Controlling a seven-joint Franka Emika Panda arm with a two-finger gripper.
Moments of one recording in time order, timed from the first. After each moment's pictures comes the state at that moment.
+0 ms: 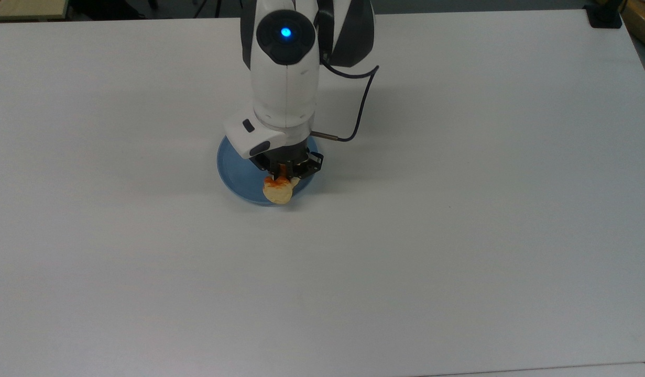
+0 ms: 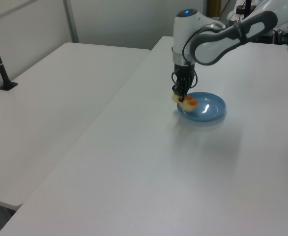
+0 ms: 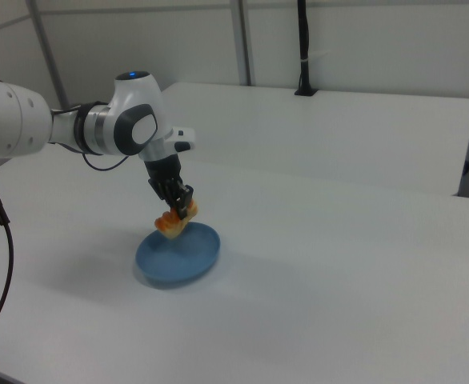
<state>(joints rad) 0.21 0.43 -0.14 -1.66 -0.02 2.15 0.28</state>
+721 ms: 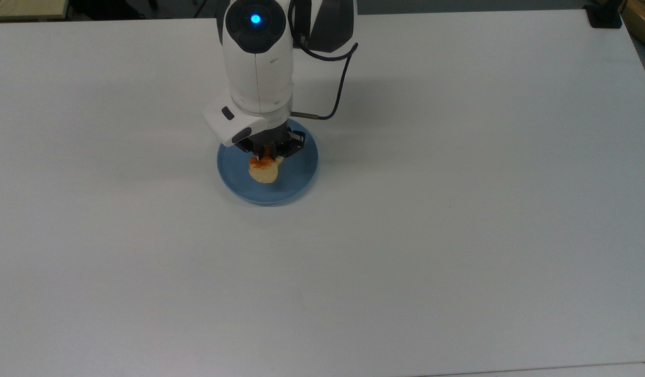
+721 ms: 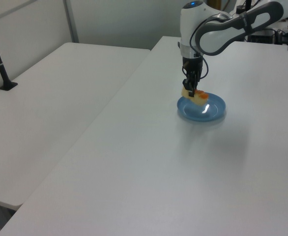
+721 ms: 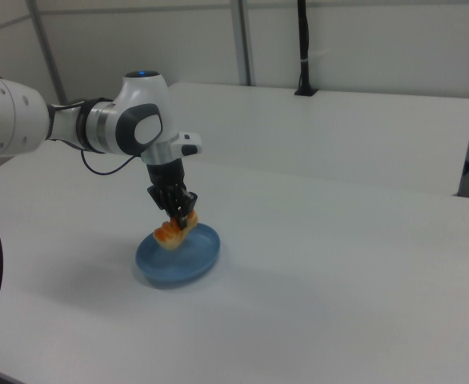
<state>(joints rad) 0.18 0.36 -0.16 -1.72 0.00 2.06 0.12</state>
